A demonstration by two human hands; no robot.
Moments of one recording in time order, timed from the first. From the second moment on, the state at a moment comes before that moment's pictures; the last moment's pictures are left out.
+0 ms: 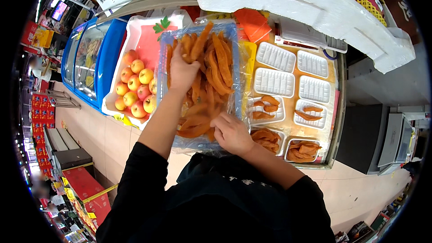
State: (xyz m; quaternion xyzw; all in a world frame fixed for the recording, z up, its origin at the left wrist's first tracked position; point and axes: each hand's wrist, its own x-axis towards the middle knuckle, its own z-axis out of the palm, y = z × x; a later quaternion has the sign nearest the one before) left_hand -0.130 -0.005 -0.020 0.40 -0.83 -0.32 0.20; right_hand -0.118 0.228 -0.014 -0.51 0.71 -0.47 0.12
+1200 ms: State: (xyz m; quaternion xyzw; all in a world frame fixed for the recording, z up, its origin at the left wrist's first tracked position) left_hand 0.008 0.002 0.006 0.30 -0.78 -0.54 0.12; right_hand -0.162 0.187 0.028 -0.58 0.69 -0.40 0.12
